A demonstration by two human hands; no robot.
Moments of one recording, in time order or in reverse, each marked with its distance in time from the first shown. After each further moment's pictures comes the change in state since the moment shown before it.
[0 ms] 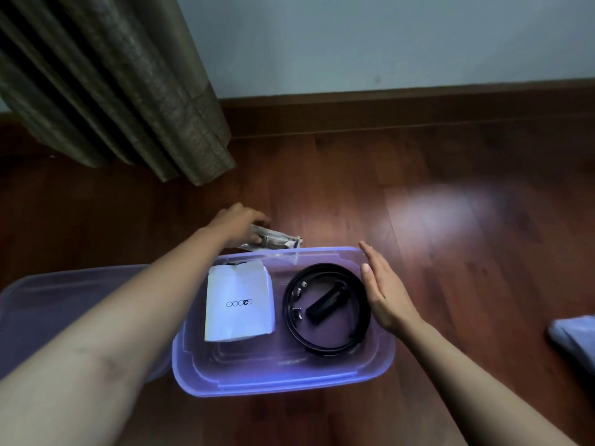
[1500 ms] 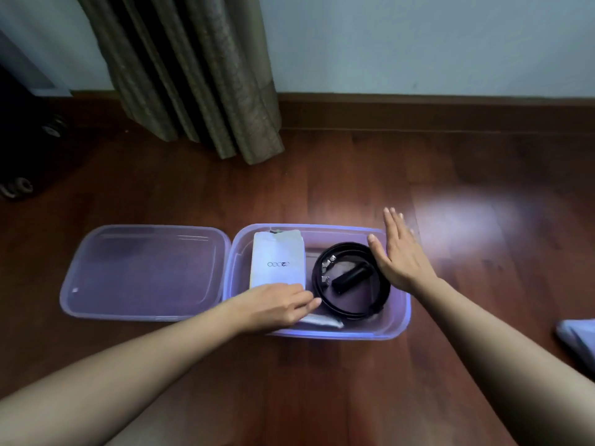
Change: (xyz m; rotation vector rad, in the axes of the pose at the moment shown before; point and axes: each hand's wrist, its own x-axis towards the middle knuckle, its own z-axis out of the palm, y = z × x) left_hand -0.197 0.067 0.055 0.397 0.396 0.799; right_hand 0.006 -0.045 -0.014 -0.401 -0.074 -0.060
